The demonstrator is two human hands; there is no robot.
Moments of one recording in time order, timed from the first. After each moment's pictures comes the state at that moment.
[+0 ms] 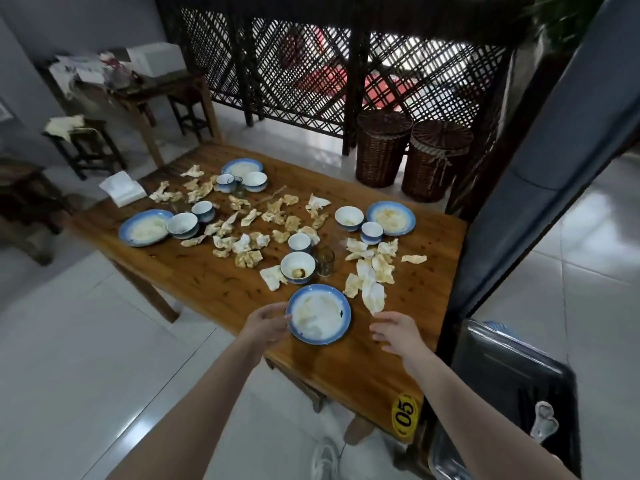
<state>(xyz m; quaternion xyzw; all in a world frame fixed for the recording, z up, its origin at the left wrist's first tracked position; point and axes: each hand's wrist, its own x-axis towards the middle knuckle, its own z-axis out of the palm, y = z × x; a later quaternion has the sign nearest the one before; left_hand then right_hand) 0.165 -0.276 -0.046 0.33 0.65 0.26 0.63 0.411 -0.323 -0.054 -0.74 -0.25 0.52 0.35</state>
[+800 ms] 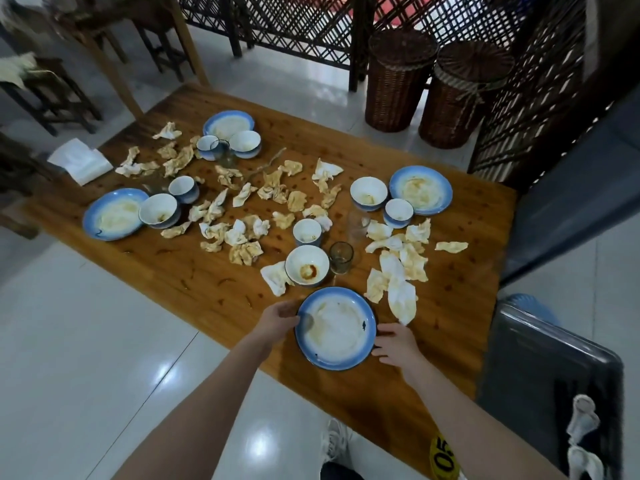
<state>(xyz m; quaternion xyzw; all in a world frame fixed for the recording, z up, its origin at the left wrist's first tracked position) 0.164 -0.160 -0.143 0.41 0.68 0.12 0.60 0.385 -0.230 -0.156 -0.77 -0.17 0.57 0.23</state>
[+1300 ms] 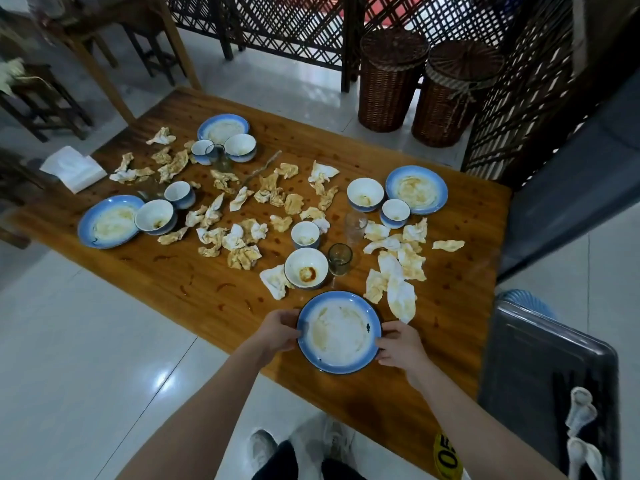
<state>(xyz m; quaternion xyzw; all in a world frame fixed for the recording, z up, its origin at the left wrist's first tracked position) 0.160 -0.158 -0.145 0.39 0.67 0.07 0.63 0.385 -0.236 -0.145 -0.78 -0.19 0.54 0.25</state>
